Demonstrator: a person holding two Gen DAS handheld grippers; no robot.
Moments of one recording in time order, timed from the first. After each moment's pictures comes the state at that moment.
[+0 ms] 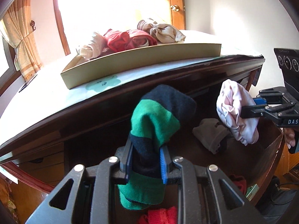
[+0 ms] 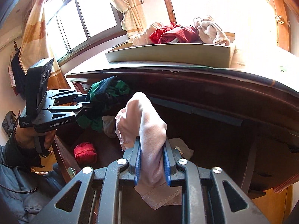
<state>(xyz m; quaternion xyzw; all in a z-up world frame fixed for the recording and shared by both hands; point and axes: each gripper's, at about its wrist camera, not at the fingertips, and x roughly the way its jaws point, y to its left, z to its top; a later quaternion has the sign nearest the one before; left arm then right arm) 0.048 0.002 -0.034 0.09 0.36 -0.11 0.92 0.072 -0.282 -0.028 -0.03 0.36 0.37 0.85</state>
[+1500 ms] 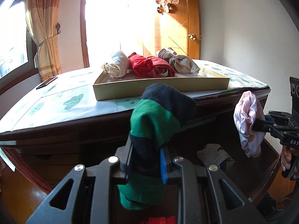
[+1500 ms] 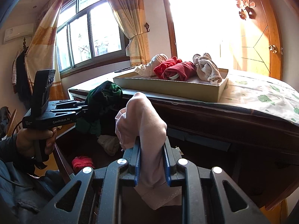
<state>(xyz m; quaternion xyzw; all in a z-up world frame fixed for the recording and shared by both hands) 0.019 0.014 -0.020 0.02 0.26 -0.06 0.96 0.032 -0.298 -0.010 -0.04 0.24 0.36 0.90</state>
